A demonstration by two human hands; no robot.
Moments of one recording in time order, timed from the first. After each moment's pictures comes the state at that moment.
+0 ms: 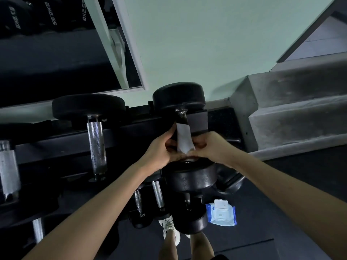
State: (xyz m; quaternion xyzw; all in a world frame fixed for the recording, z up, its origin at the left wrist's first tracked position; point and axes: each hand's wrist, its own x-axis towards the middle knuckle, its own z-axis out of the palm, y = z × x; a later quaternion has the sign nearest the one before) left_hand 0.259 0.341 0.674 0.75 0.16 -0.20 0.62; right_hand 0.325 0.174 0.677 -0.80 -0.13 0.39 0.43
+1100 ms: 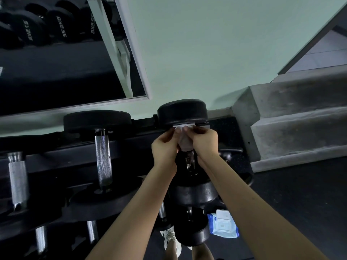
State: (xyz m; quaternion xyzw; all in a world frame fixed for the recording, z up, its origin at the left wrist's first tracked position) left_hand 0.298 0.316 0.695 0.47 0.43 0.03 0.77; right_hand 0.336 0.240 0.699 -0.69 0.23 0.21 0.65
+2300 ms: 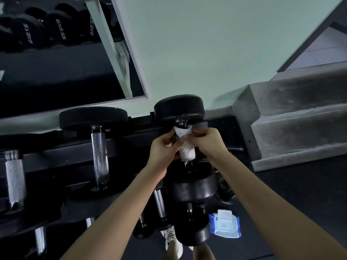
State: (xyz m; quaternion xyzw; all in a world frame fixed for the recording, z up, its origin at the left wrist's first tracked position) left_hand 0.277 0.324 0.686 0.58 0.31 -0.07 0.75; right_hand 0.334 0.204 0.688 -0.73 0.08 0.28 0.61
